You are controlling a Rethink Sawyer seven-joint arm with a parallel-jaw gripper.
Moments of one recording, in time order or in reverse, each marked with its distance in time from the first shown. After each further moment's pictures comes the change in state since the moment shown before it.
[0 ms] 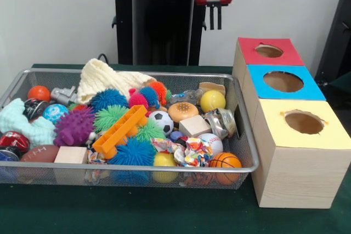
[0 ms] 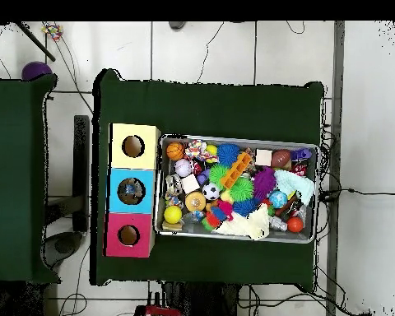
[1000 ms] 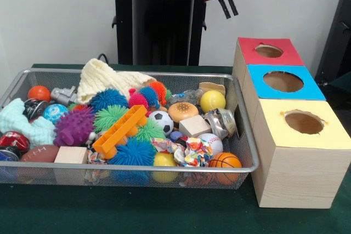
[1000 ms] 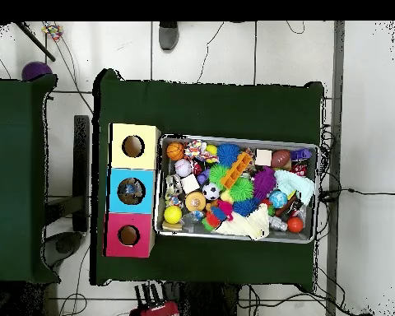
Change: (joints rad) arm 0.058 0.447 -0.306 -0.063 0.098 -0.978 0.000
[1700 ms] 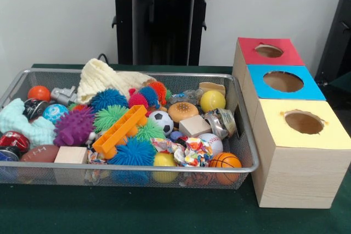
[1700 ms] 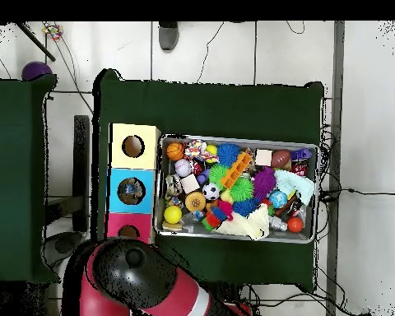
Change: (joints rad) arm -0.383 0.226 -0.210 -0.086 -0.003 0.088 0.000
